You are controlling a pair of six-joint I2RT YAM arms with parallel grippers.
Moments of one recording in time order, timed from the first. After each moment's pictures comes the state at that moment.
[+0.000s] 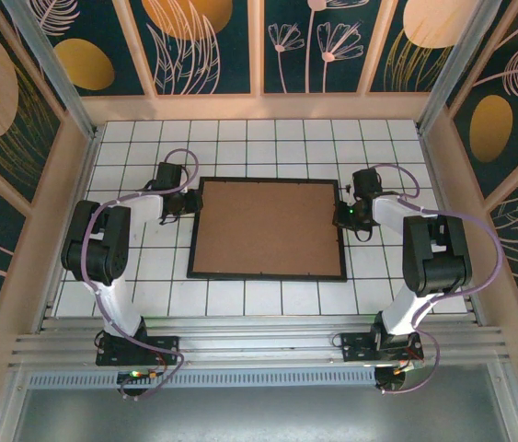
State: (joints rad) left arm -0.20 1.86 1.03 -0.13 0.15 -0.35; right arm 0.13 1.69 0.93 -0.41 -0.19 0.31
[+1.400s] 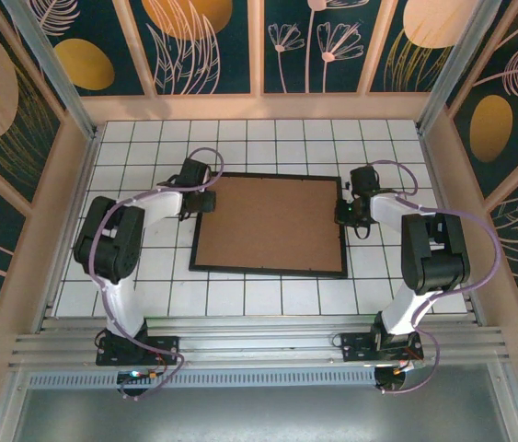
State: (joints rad) left arm -0.34 1.88 1.12 -0.25 -0.09 -0.26; right arm 0.15 1.71 0.95 -0.39 -0.11 0.29
